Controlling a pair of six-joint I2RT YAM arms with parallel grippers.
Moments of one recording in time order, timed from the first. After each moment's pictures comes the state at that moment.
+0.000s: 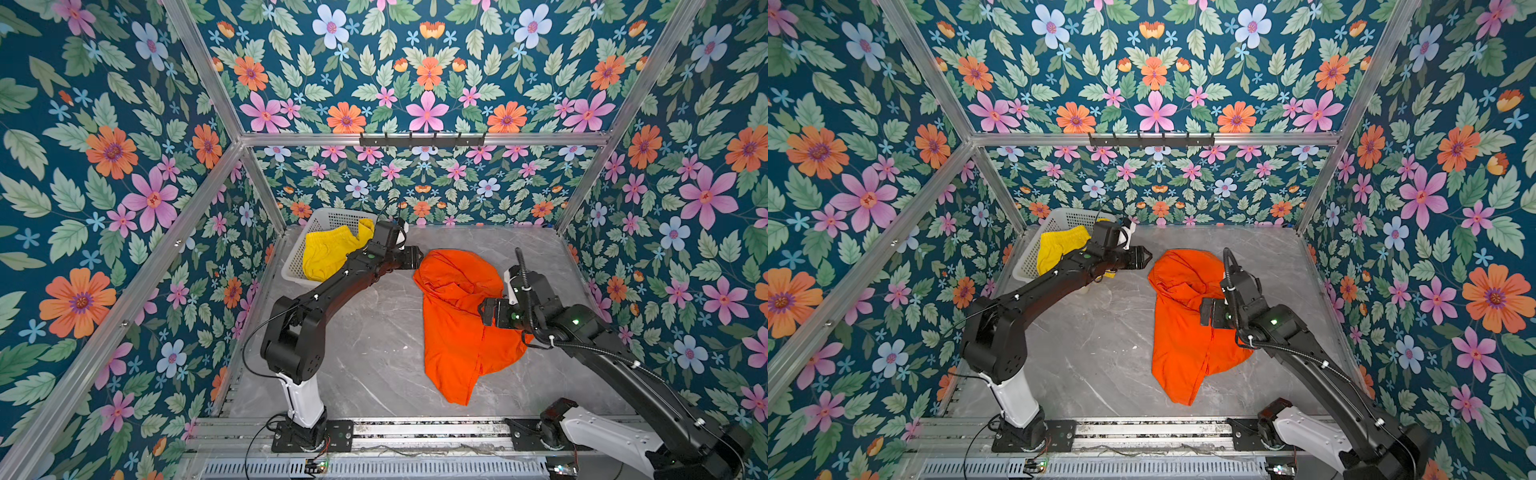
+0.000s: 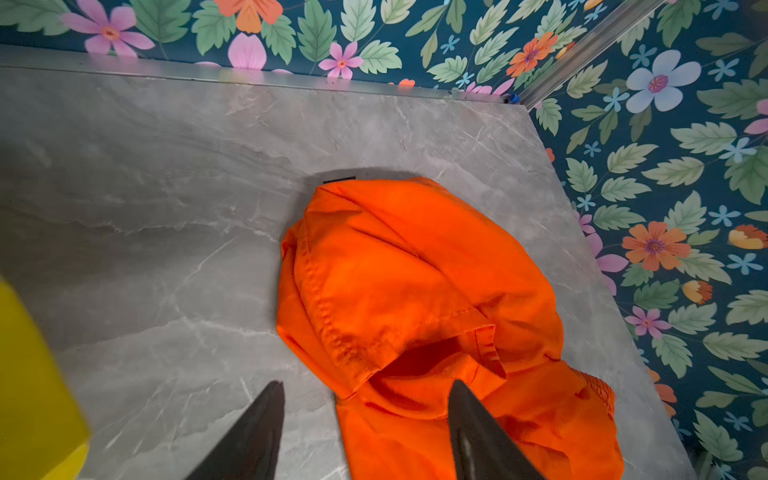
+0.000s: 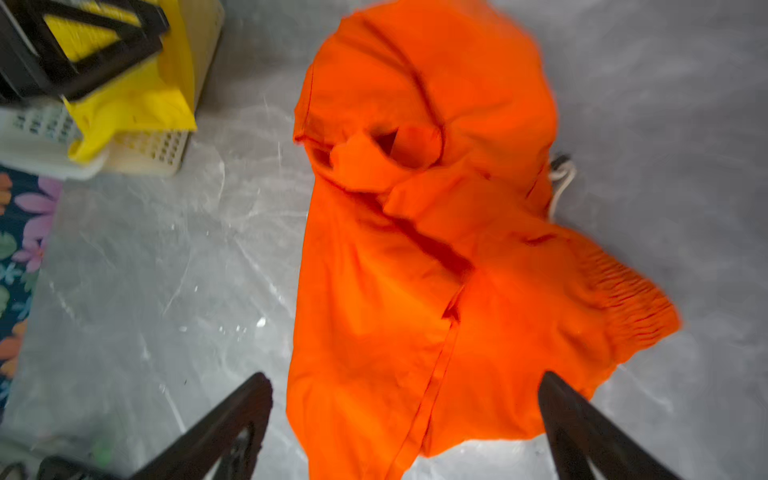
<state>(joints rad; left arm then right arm) -0.52 1.77 1.40 -0.28 0.21 -0.41 0.56 1.03 0.99 -0.87 0.03 0.56</state>
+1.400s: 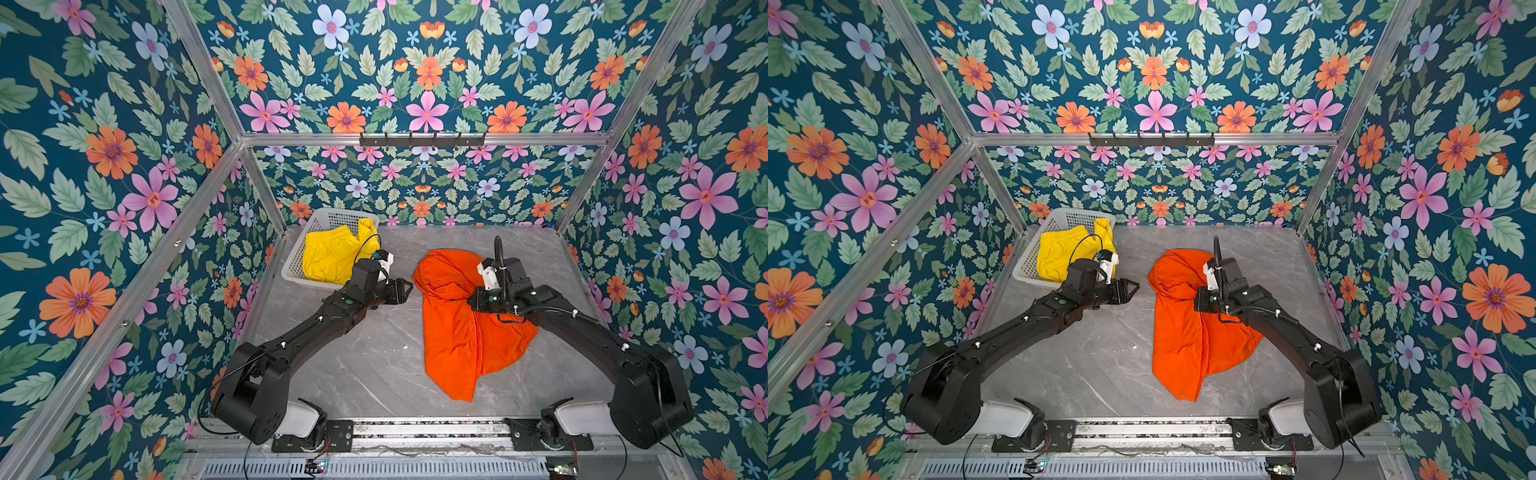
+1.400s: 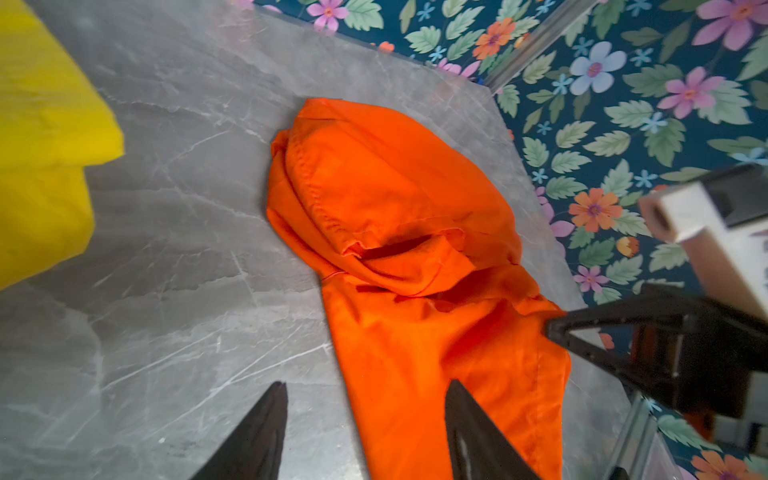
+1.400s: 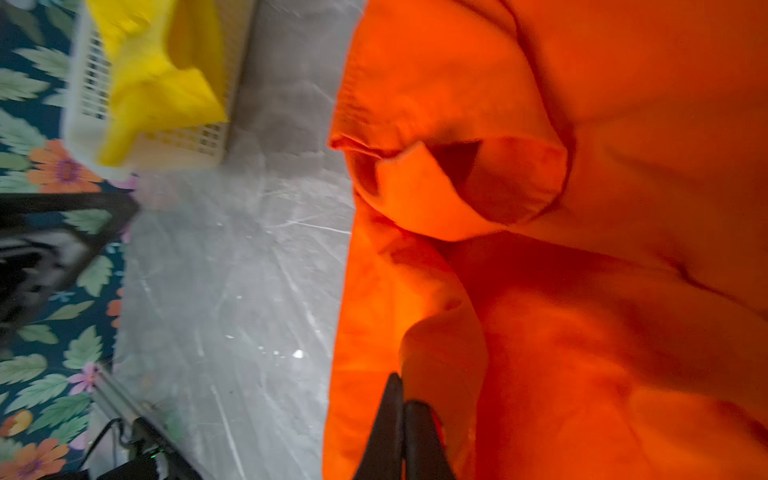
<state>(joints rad) -0.54 1.40 0.89 -0.03 0.28 -0.48 0.39 1.34 1.00 -0.48 -0.29 0.47</state>
